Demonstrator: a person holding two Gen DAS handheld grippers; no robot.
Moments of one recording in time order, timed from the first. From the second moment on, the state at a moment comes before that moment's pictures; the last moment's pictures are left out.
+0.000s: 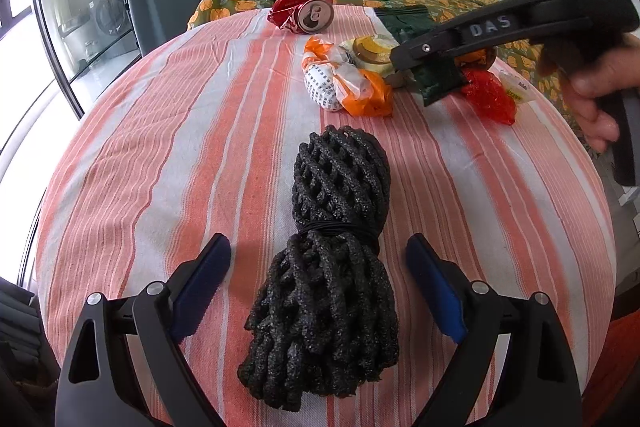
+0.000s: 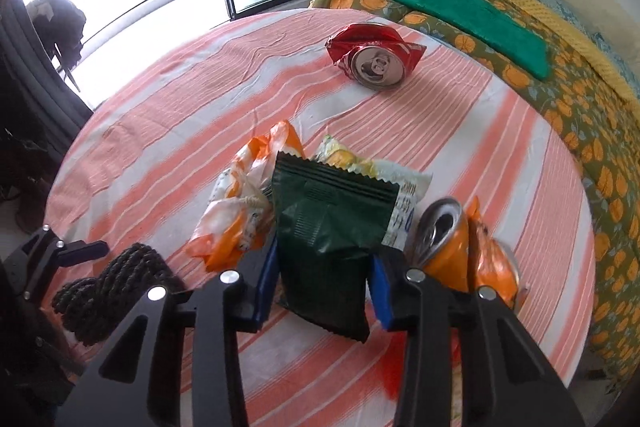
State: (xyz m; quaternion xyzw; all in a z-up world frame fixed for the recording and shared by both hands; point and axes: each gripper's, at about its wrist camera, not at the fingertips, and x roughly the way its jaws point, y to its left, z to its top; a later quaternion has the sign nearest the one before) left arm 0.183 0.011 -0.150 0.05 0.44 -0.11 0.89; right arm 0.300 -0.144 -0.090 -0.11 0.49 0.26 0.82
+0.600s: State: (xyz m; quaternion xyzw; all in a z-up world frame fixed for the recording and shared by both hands) left arm 0.183 0.013 -0.149 0.04 0.44 -0.13 0.89; right arm 0.199 -0.185 -0.127 -0.02 0.54 0.20 0.82
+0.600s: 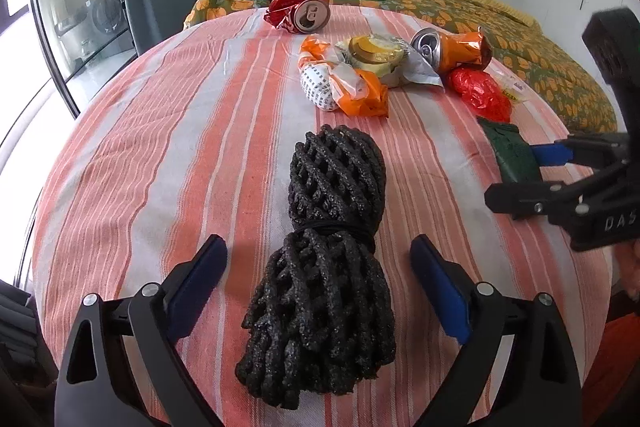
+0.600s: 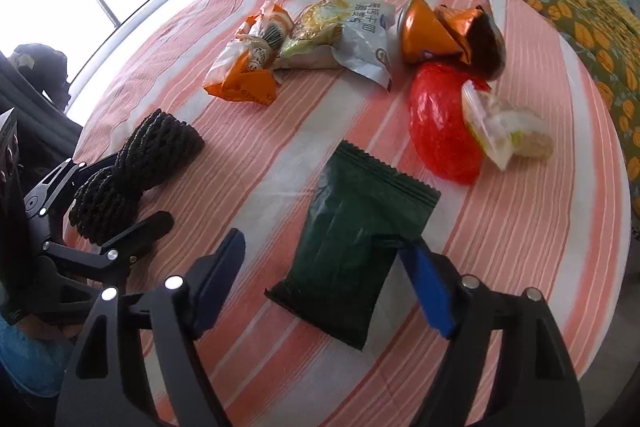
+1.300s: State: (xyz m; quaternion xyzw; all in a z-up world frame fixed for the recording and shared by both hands) left arm 0.187 0.013 -0.136 0.05 0.46 -0.14 0.88; right arm 0.163 -0.206 -0.110 0.09 0.52 0.07 0.85
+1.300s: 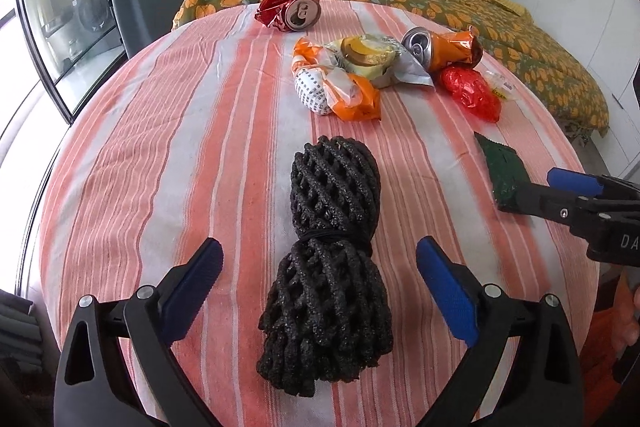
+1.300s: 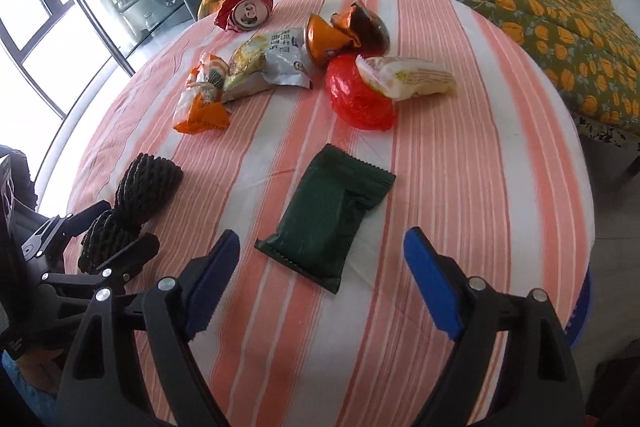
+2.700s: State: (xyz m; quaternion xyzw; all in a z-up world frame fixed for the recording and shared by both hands) left arm 0.091 -0.197 -0.088 0.07 0.44 -0.32 0.84; right arm 0.065 -0.402 -0.111 0.16 0.47 0.03 0.87
